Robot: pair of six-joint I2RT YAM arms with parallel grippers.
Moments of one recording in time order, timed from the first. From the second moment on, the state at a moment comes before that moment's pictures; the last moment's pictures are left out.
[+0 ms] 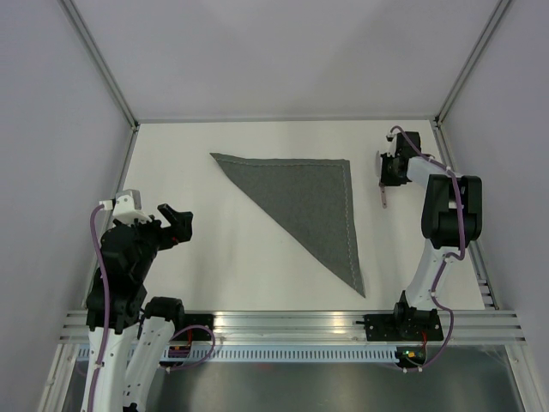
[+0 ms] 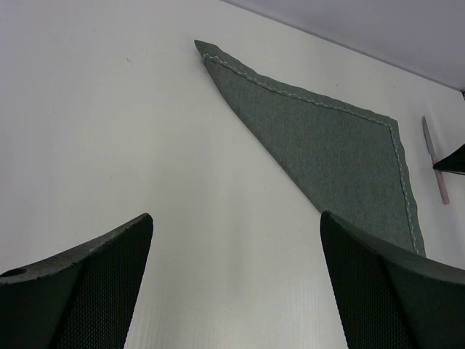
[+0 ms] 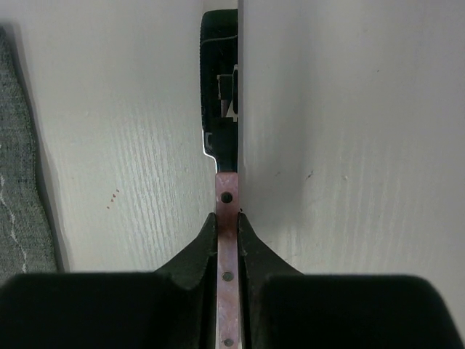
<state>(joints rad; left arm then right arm) -0.10 0.38 0.78 -0.67 -0.02 -0.38 -0.07 2.01 1.33 -0.31 -0.07 0.03</state>
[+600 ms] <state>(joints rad) -0.10 0.38 0.78 -0.67 -0.02 -0.38 -0.07 1.87 1.32 -0.48 -0.20 -0.04</state>
